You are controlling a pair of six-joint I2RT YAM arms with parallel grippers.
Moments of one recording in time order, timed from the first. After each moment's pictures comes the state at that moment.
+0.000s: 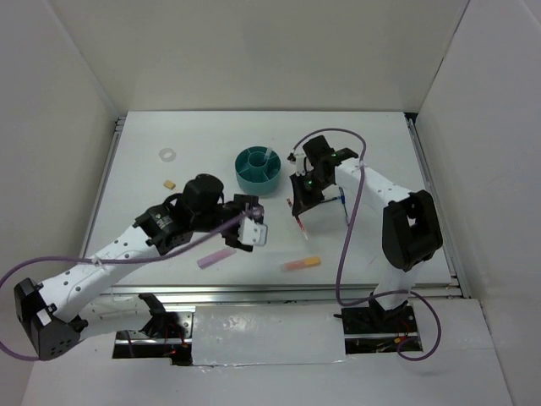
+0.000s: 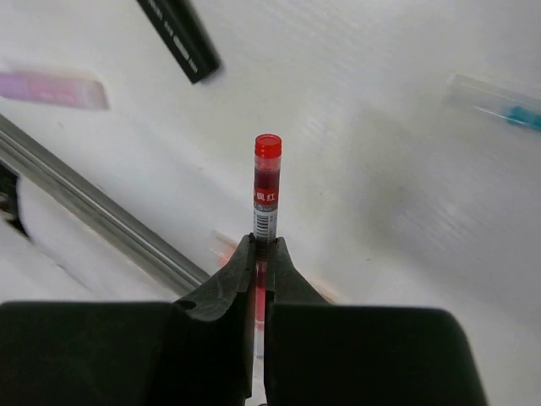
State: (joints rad) left arm -0.74 1.11 1.06 -0.52 0.46 0.87; right arm 0.46 1.75 1.34 -0.79 -0.39 0.10
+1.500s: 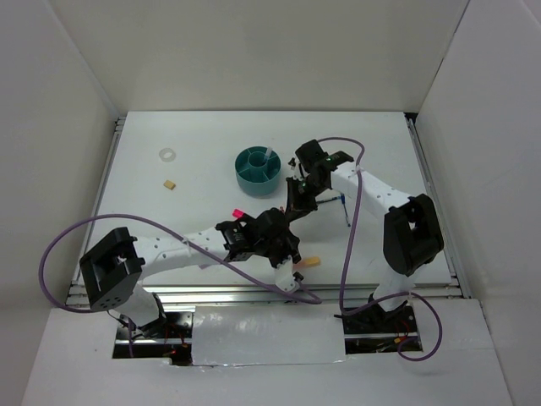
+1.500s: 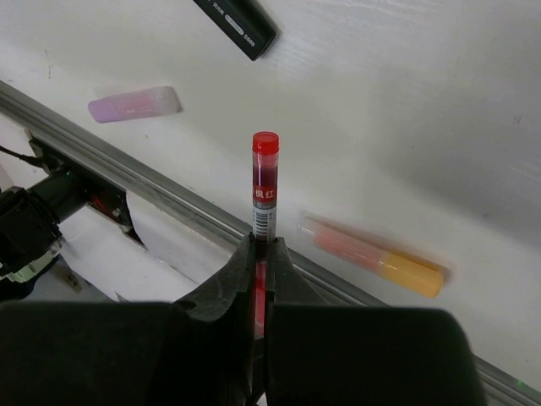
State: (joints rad) left arm -1.05 1.55 1.00 -0.25 0.22 1.57; right arm 0.50 1.73 1.36 -0.85 -0.44 0.46
